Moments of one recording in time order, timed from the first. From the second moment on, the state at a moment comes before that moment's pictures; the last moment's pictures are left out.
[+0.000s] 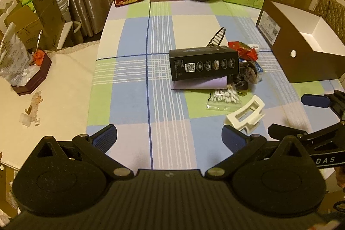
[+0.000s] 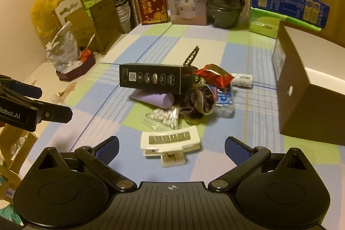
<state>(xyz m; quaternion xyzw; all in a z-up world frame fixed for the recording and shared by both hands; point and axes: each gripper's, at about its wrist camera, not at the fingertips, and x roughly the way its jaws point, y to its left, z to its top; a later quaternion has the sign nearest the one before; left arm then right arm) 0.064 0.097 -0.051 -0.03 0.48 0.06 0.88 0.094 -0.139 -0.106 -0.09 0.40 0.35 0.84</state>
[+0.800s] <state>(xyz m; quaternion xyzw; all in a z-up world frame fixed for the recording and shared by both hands) 0.109 0.118 -0.095 -0.02 0.50 0.07 0.86 0.125 -0.106 -0.177 -0.15 0.41 0.37 0.82</state>
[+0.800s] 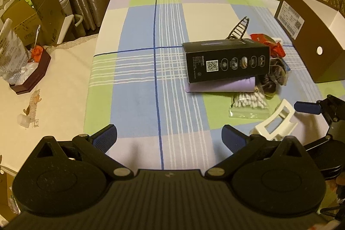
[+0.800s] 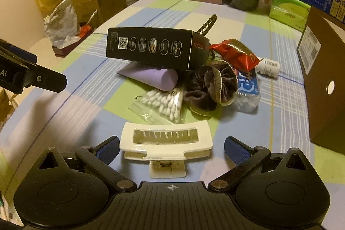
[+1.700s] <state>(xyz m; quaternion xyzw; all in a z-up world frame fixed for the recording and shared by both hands) 0.152 0.049 -0.133 0.35 0.37 -0.08 0.86 0.141 -0.255 -0.155 -0.05 0.45 0.19 0.87</state>
